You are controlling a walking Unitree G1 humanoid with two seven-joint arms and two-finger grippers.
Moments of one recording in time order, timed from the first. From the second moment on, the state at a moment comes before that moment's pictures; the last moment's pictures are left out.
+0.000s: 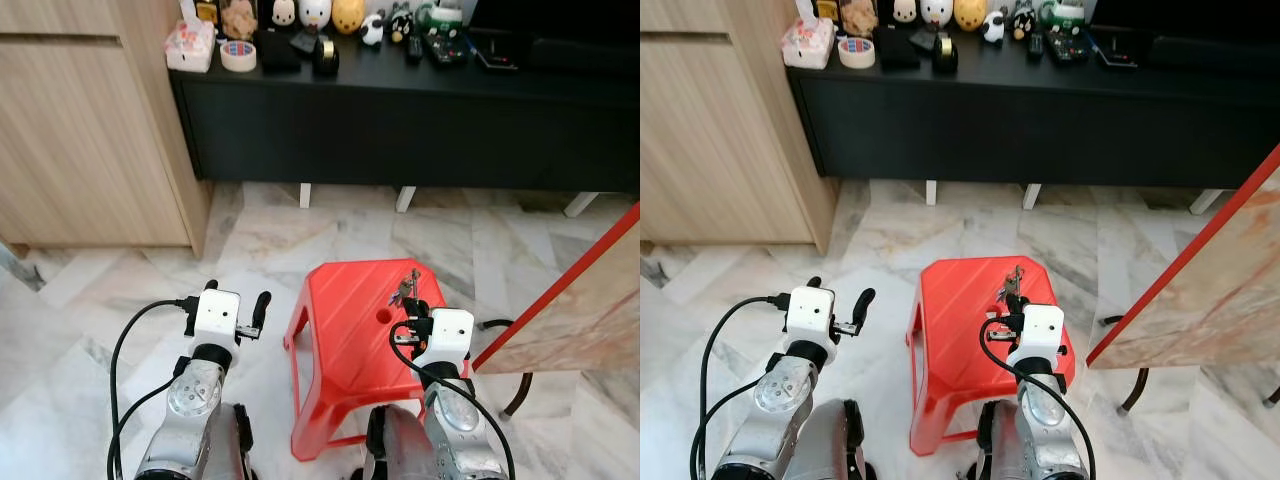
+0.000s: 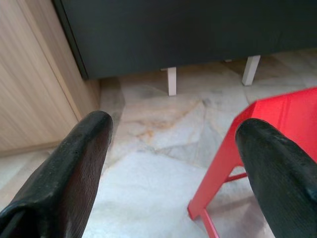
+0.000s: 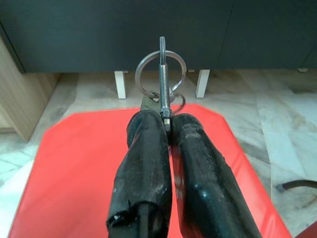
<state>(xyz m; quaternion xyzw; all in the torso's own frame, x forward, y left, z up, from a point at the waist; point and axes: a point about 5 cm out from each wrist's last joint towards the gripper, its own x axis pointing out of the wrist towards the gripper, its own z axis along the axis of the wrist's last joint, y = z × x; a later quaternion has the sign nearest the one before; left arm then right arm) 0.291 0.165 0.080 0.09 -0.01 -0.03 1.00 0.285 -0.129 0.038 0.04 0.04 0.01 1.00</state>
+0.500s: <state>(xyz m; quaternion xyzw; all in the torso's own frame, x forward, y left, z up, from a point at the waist) 0.292 0.175 0.062 0.09 0.02 -0.02 1.00 0.287 -0.129 0.040 0.04 0.04 0.01 1.00</state>
